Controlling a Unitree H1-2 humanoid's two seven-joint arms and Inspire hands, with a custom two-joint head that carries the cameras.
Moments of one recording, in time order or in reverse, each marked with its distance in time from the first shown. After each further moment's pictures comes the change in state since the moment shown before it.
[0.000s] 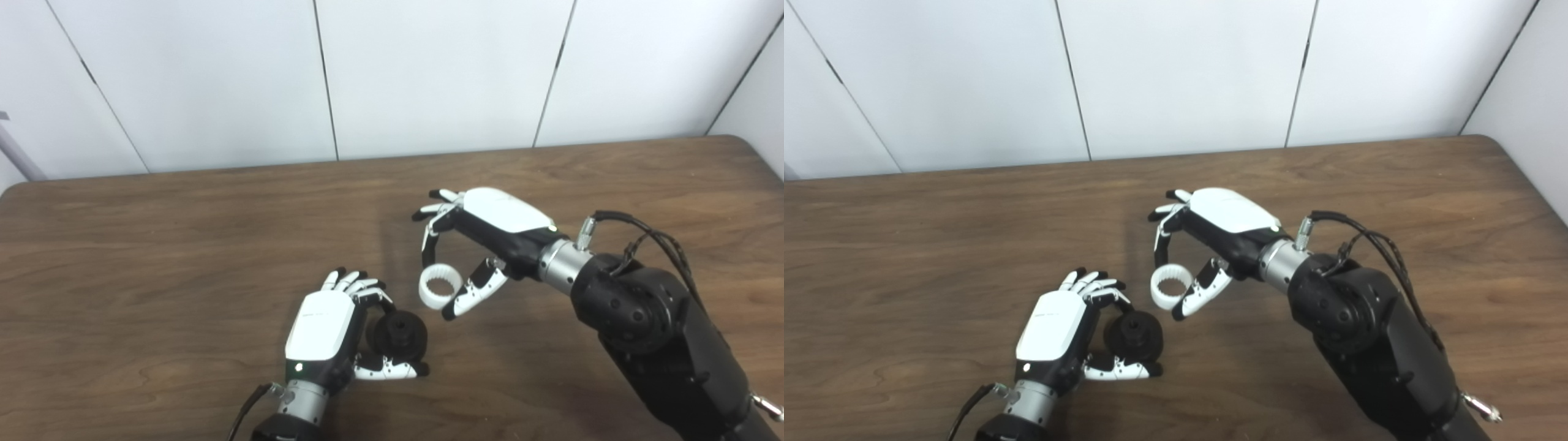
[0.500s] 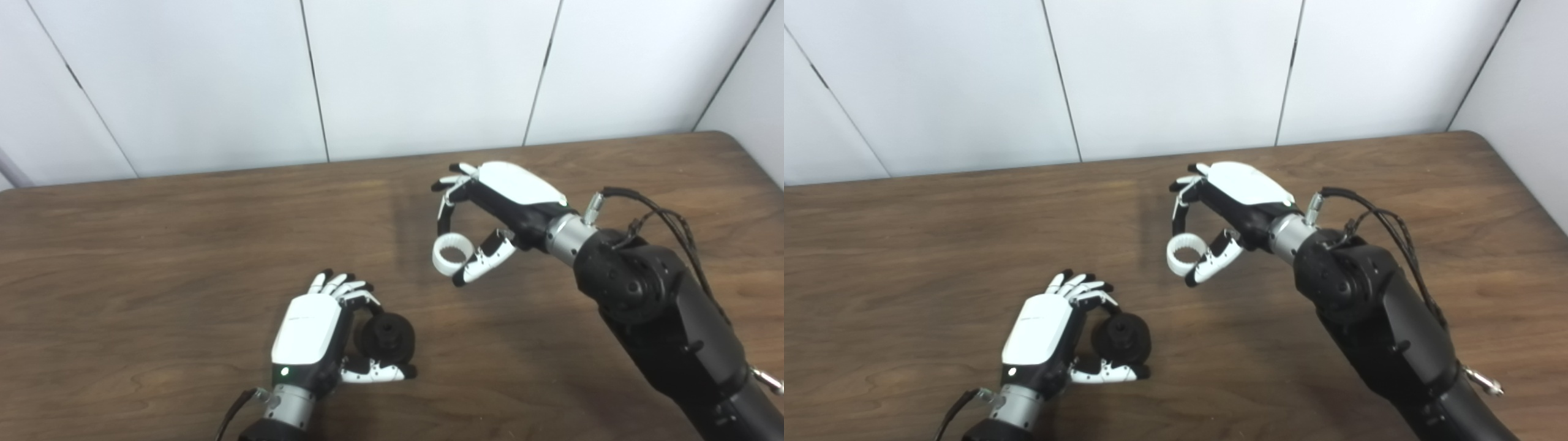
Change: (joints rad) left arm 0.004 0.015 0.021 -0.005 -0.016 -0.030 -0.009; right arm -0.033 -0.042 -0.028 0.094 -0.002 0.009 -0.082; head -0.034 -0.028
